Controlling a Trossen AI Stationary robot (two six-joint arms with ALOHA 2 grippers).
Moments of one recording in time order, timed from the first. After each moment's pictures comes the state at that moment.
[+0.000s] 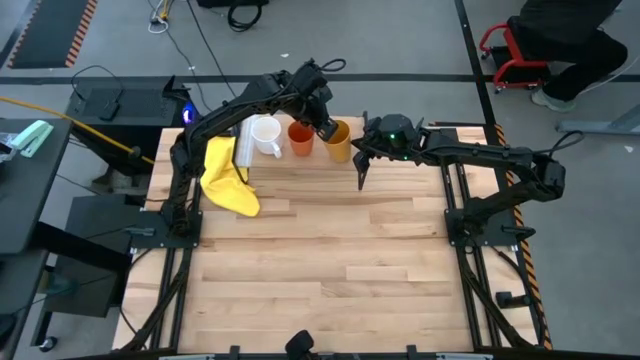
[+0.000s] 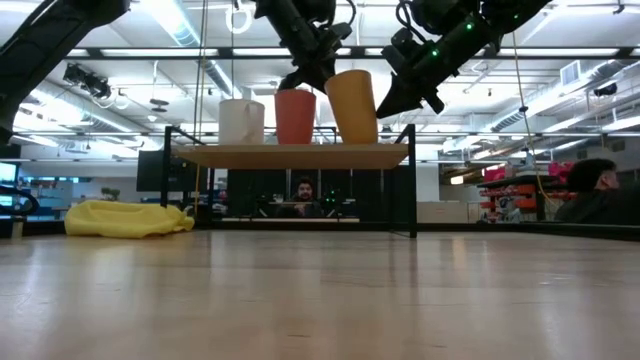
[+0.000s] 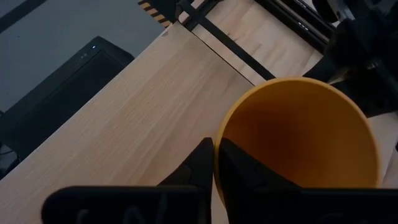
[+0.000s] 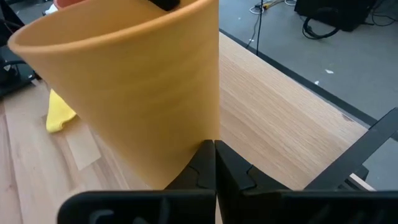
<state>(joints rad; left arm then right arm) 0.50 2.06 2.25 -1.07 0.10 -0.21 -0.43 1.32 0.98 -0.20 0.12 0.20</state>
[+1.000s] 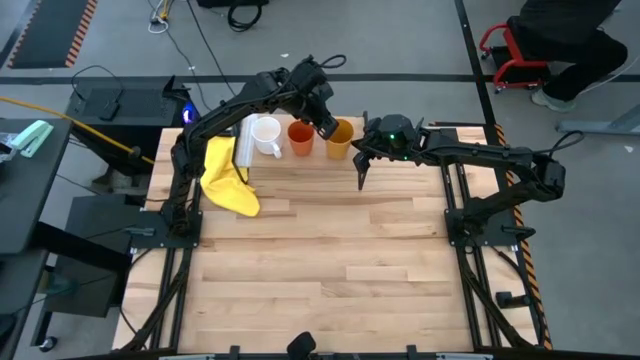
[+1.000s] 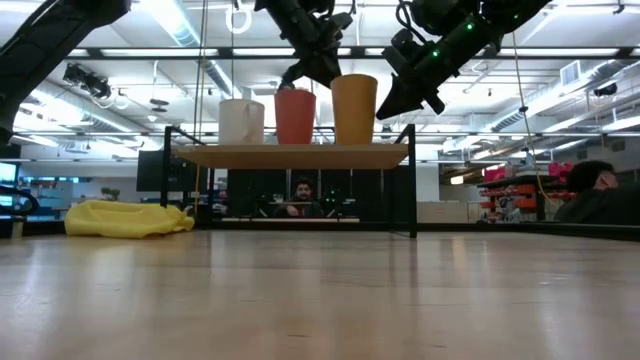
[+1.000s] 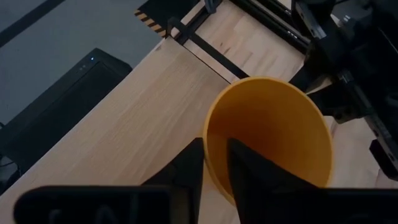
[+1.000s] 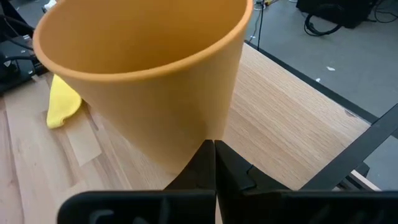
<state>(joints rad) 0.50 2.07 2.31 -1.09 0.10 -0.20 -0.43 1.33 0.98 -0.21 0.12 0.20</state>
